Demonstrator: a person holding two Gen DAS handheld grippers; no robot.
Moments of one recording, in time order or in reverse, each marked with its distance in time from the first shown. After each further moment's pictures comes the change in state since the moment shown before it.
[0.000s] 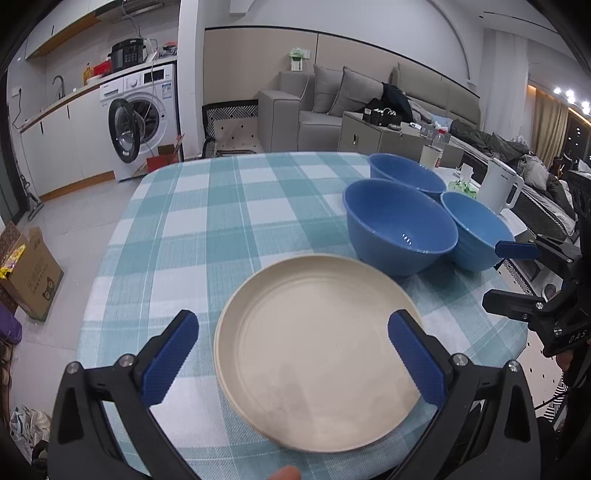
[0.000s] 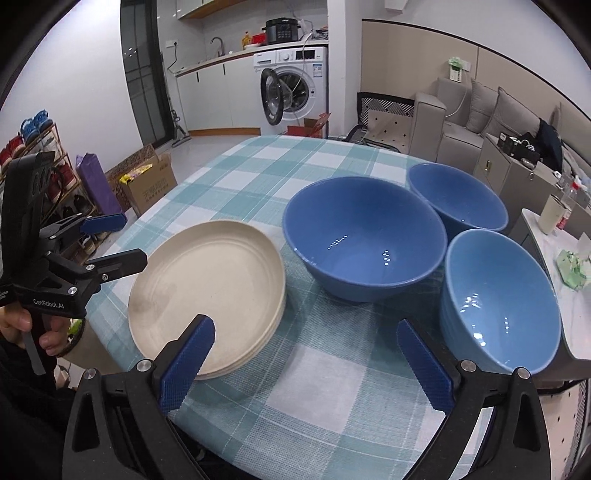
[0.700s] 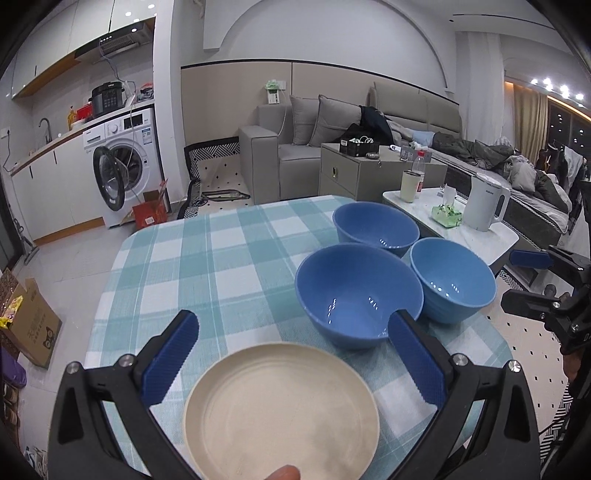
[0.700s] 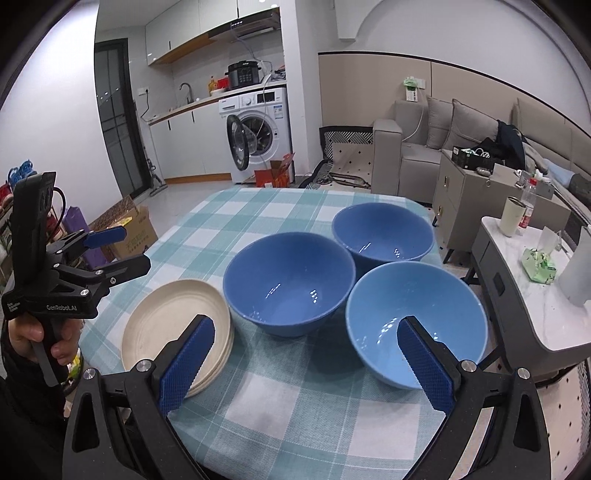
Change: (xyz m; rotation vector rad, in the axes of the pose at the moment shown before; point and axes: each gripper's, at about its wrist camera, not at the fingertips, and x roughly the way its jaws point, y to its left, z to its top) left arm -0.002 -0.056 0.071 0.090 -0.114 -0.013; right arm -0.076 -0.067 0.013 0.112 -0.155 -0.067
